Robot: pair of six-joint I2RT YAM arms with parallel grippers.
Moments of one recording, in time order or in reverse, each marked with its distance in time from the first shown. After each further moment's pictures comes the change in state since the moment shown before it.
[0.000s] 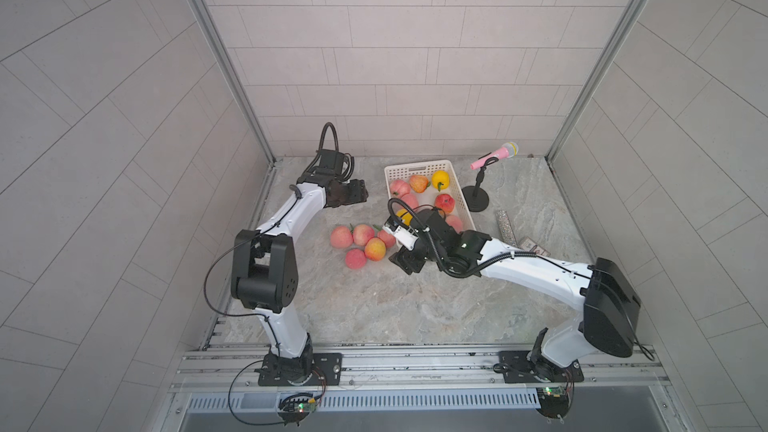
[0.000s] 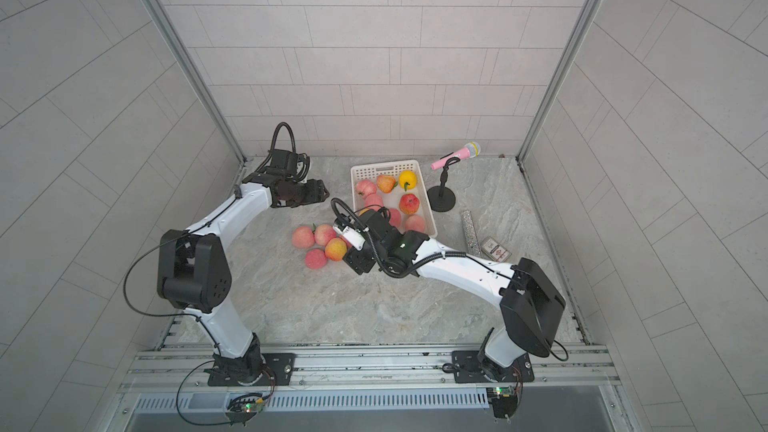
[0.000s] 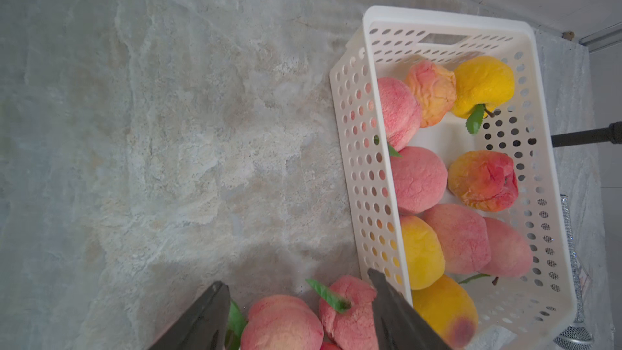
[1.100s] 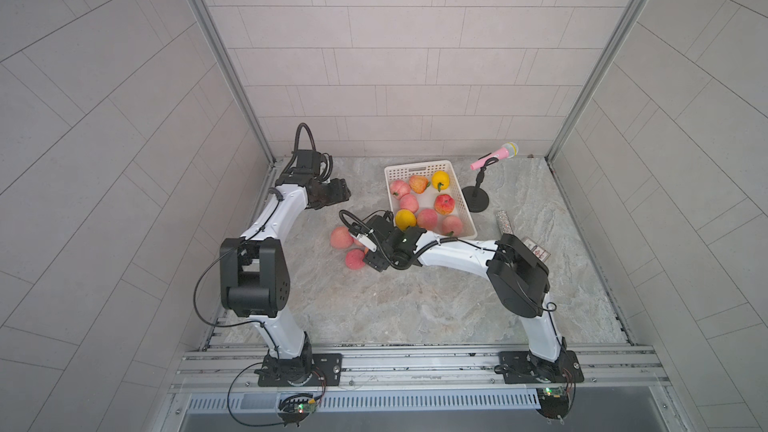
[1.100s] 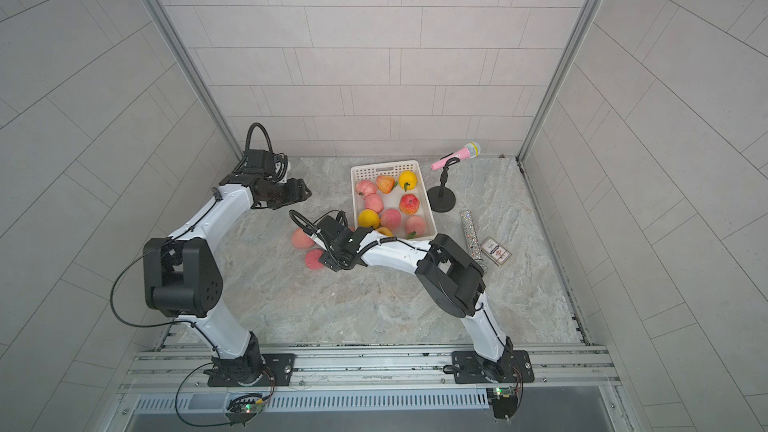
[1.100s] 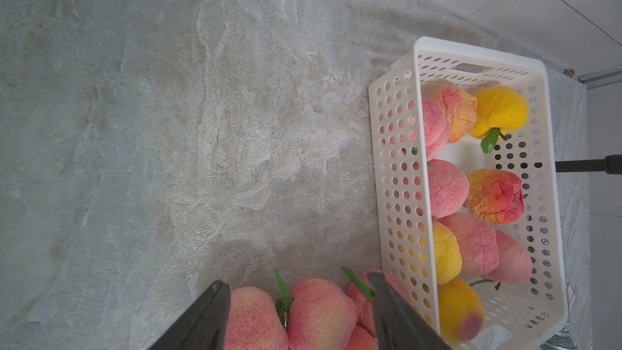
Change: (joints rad) left arm 0.145 -0.030 -0.008 -0.041 0.052 0.024; right arm 0.060 0.486 0.365 -0.050 0.205 -0.071
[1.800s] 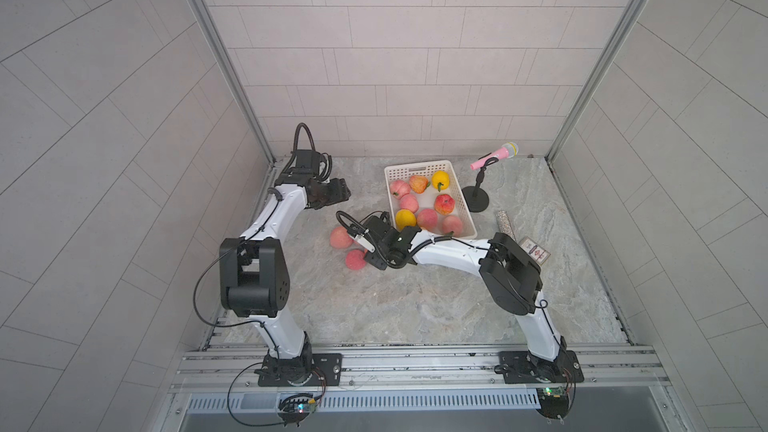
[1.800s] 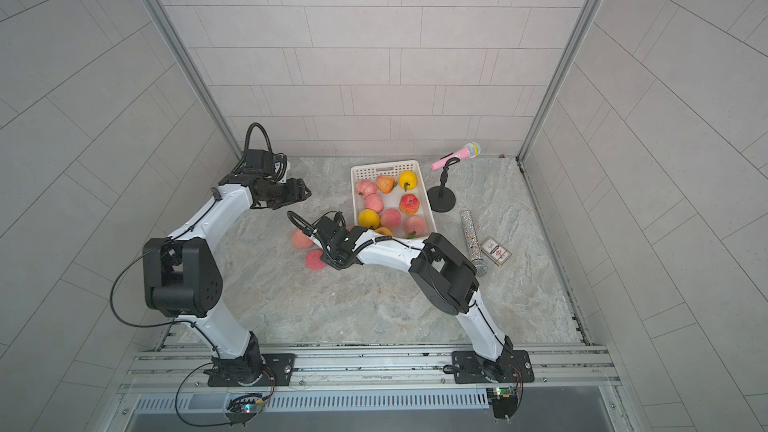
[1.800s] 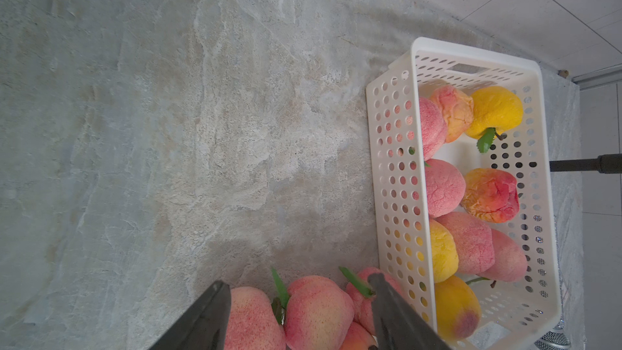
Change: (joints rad) left arm 0.005 0.000 0.000 0.000 0.011 0.000; right arm 0.000 0.045 0.061 -0.067 0.012 0.001
